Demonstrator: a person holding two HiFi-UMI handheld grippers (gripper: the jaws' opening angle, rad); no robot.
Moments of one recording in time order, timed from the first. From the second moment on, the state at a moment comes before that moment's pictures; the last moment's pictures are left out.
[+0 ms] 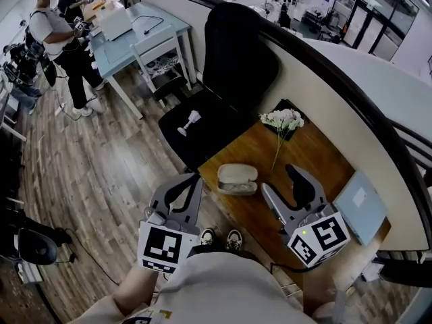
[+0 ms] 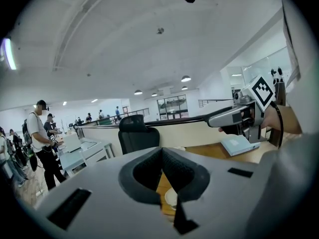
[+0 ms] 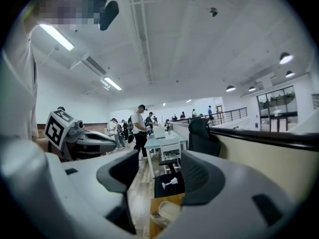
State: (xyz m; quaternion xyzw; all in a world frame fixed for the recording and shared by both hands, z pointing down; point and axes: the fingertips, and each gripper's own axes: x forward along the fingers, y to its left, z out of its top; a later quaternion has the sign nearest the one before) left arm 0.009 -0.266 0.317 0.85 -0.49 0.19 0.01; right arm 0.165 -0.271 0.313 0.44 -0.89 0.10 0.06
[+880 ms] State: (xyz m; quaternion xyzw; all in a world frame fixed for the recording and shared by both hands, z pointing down) left arm -0.005 -0.312 0.411 0.86 -0.44 0.24 0.07; right arm 0.126 -0.316 0.438 0.40 -0.88 0.14 0.21
